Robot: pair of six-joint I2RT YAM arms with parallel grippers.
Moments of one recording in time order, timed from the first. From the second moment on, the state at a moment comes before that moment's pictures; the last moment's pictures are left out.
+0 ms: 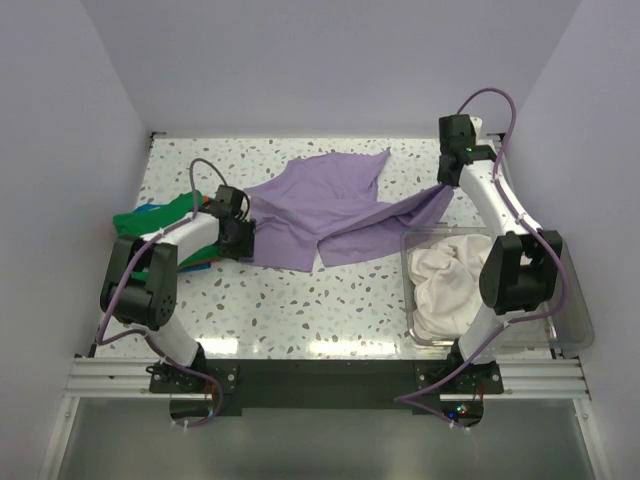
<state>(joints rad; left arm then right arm) -0.22 1.68 0.97 -0.49 0.02 -0.20 0.10 1.77 1.60 -0.70 0.48 0.24</state>
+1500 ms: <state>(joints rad) 0.03 1.75 1.95 -0.27 0.42 -0.49 0.10 1.72 2.16 -0.78 0.17 0.24</state>
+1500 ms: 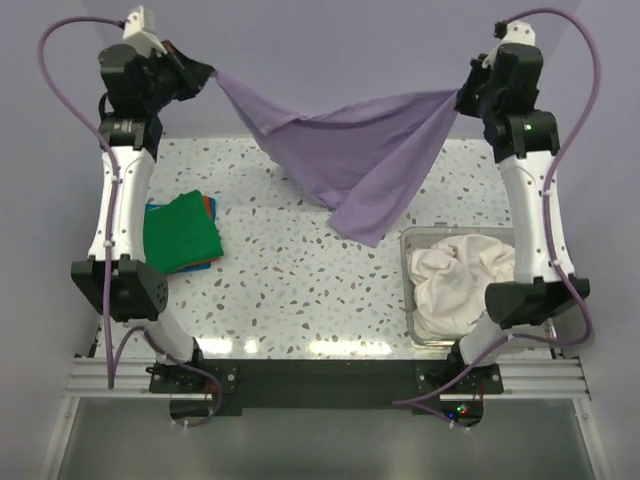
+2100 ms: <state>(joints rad) 0.11 1.43 2.10 -0.09 0.41 -0.53 0.11 1.38 2.13 -0.57 0.08 0.17</state>
